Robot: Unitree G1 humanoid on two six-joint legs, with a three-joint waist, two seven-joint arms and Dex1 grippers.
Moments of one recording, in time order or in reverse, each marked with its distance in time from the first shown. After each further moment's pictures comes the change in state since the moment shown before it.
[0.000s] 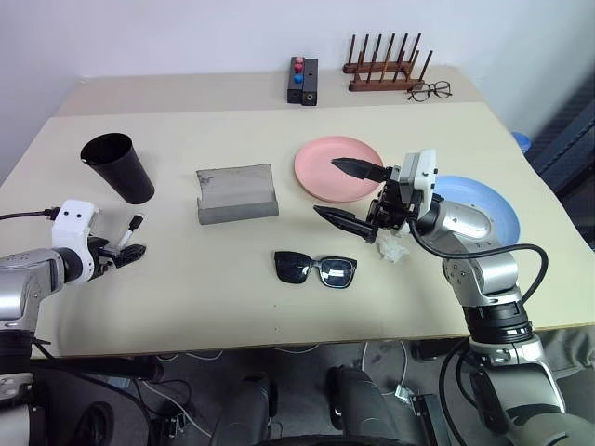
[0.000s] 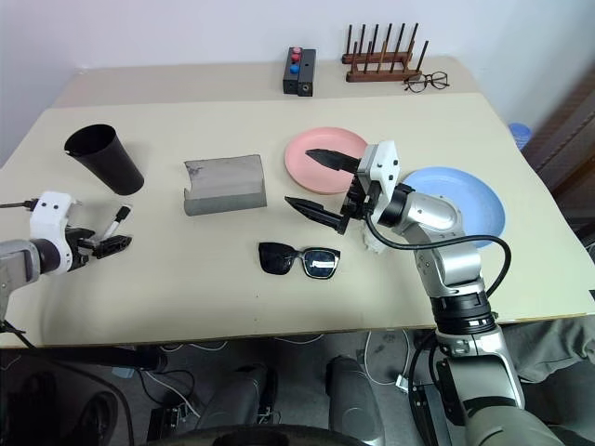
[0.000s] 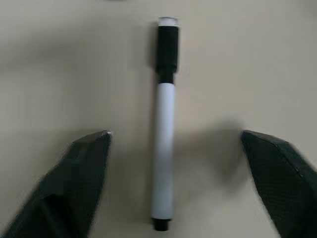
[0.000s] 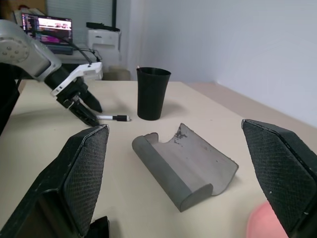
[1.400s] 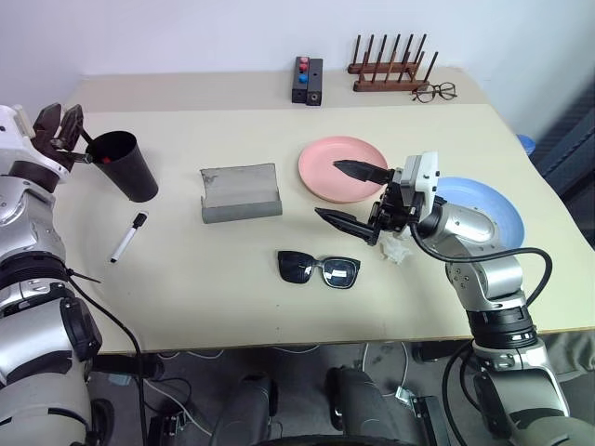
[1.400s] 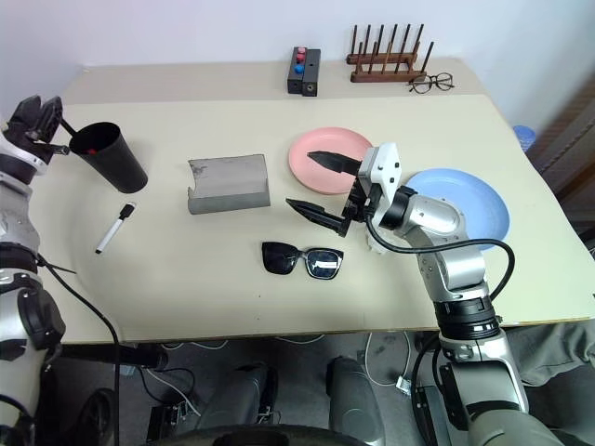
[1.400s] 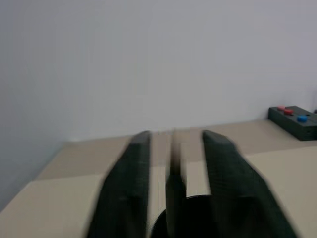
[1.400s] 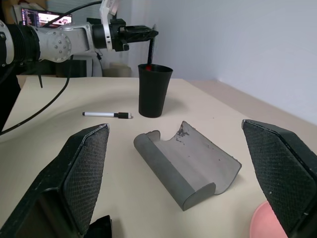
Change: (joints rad) left arm -0.600 -0.161 0.182 0.864 0.034 -1.149 -0.029; right arm 0.024 -0.013 -0.002 -0.042 -0.001 0.022 -0.022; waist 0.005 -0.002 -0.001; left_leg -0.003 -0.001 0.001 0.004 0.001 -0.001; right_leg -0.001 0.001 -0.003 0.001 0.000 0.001
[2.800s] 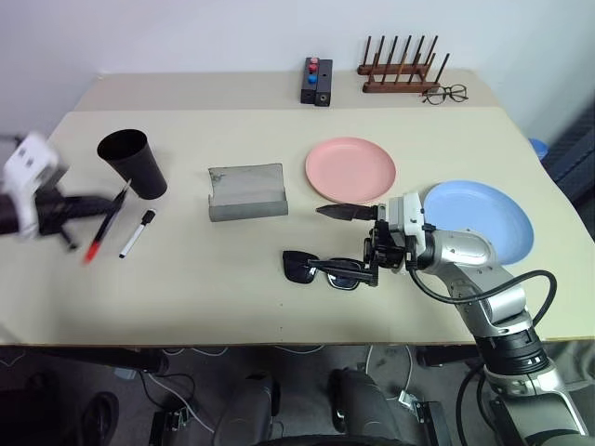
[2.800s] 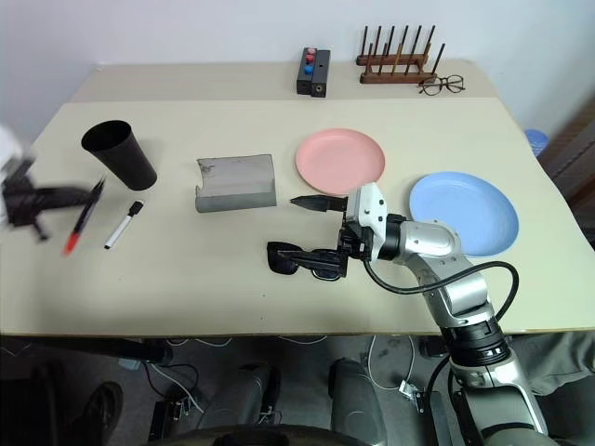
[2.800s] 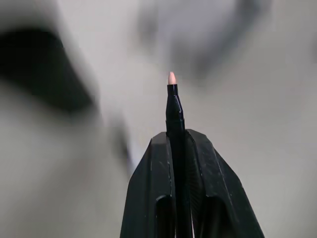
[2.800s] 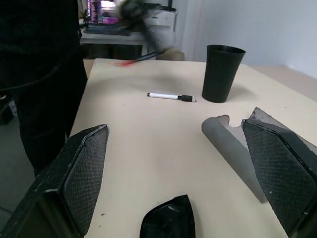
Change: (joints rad) left arm 0.292 0.260 -0.160 -0.768 -0.040 0.751 -0.447; right arm 0.101 -0.052 0.079 -0.116 0.020 0.023 0.113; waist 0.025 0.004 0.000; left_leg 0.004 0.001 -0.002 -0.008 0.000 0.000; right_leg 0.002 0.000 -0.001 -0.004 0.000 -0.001
